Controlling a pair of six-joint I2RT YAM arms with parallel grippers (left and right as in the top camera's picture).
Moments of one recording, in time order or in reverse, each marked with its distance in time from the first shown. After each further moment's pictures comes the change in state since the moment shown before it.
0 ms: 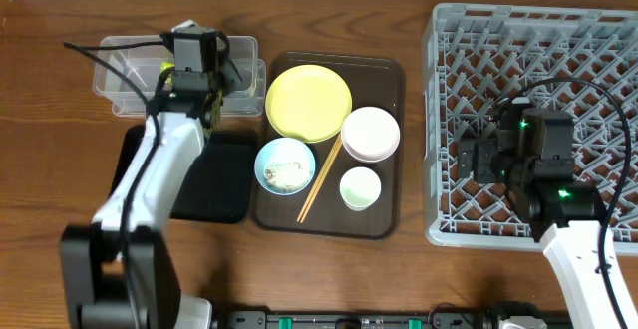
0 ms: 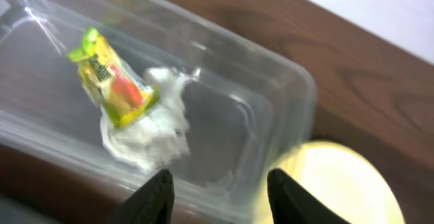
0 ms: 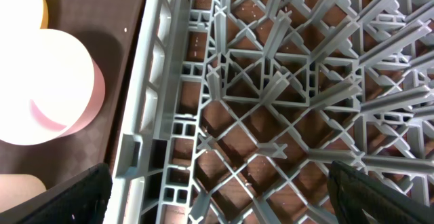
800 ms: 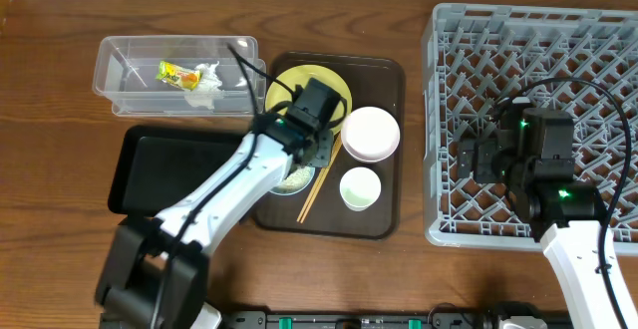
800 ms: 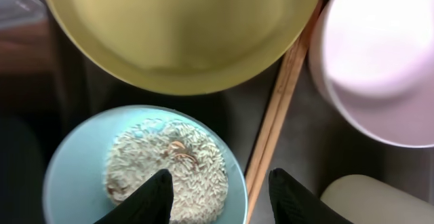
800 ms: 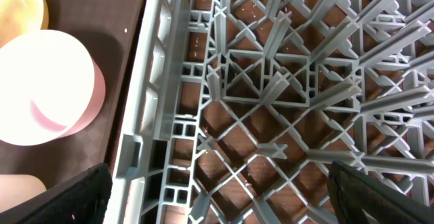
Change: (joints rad) left arm -0.471 0.072 0.001 -0.378 0.032 0.097; right arm 0.000 0.000 0.001 0.000 0.000 0.001
